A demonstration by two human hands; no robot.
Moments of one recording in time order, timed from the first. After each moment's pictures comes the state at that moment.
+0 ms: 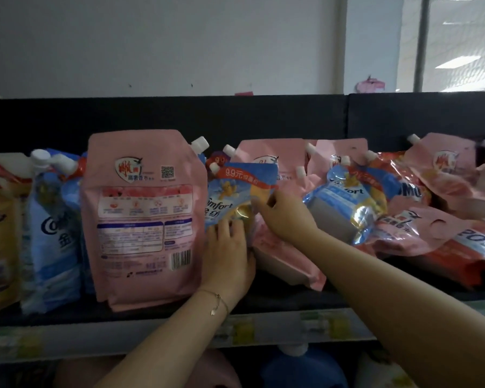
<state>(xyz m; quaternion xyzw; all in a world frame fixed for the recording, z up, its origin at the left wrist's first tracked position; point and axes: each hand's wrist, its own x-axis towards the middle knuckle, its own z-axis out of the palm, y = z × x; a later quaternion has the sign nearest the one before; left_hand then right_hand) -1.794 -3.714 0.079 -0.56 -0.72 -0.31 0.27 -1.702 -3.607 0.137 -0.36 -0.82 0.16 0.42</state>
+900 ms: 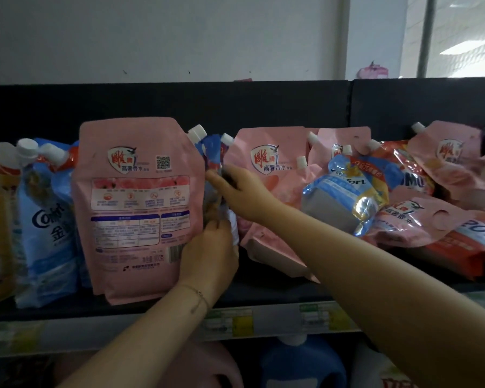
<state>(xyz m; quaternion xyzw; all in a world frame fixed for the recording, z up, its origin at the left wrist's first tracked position) -1.807 -3.733 0.086 -0.55 -0.75 -0.26 0.26 -1.748 -3.640 0.164 -0.14 -0.88 0.20 0.41</state>
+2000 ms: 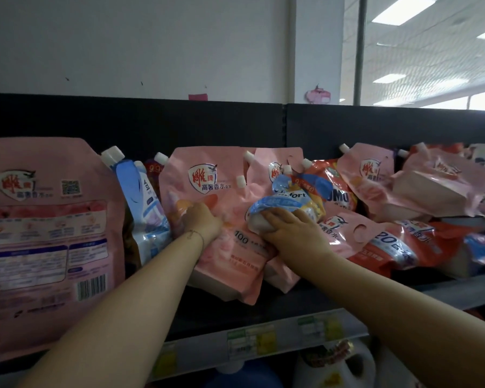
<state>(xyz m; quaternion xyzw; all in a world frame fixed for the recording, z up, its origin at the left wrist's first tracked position) -1.772 -3.587 0.141 -0.47 -0.78 -0.40 0.01 -1.571 -3.577 0.120 -0.34 -0.87 -0.32 0.16</state>
